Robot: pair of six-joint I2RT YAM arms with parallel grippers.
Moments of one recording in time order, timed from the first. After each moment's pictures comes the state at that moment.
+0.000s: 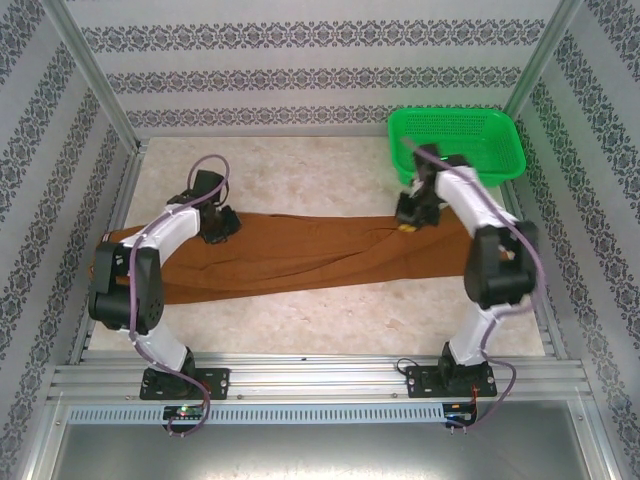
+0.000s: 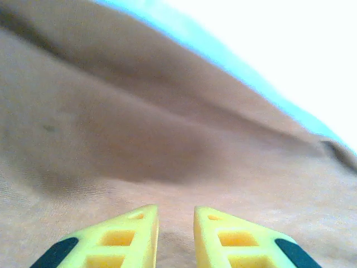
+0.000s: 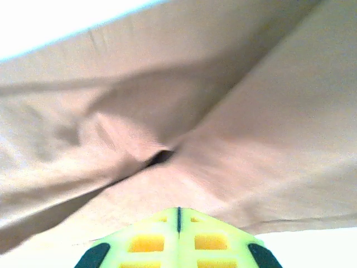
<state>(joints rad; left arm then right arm) -0.11 1.66 1.14 -0.59 0.08 -0.65 0.07 1.78 1.51 -1.11 -0.19 0.42</state>
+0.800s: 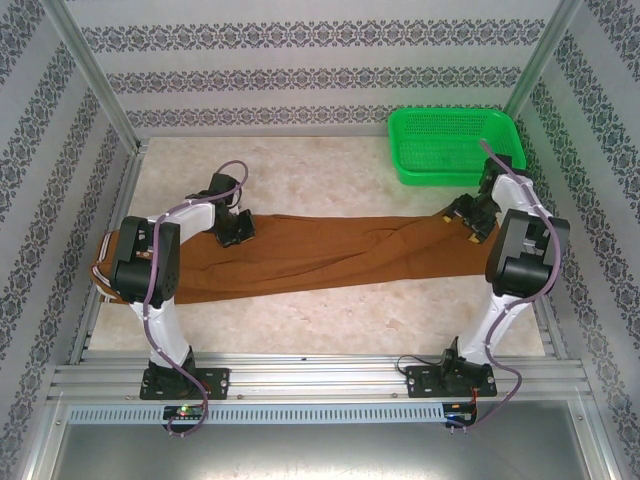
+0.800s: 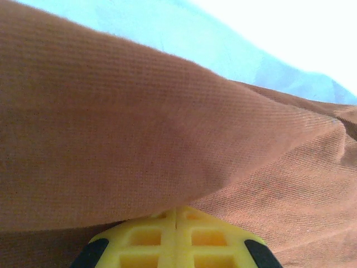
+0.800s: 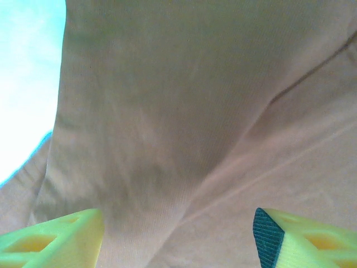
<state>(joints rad) -0.13 1.89 1.18 -0.51 0.27 -0.55 -0.29 1.95 1.47 -0.95 -0.17 0.45</state>
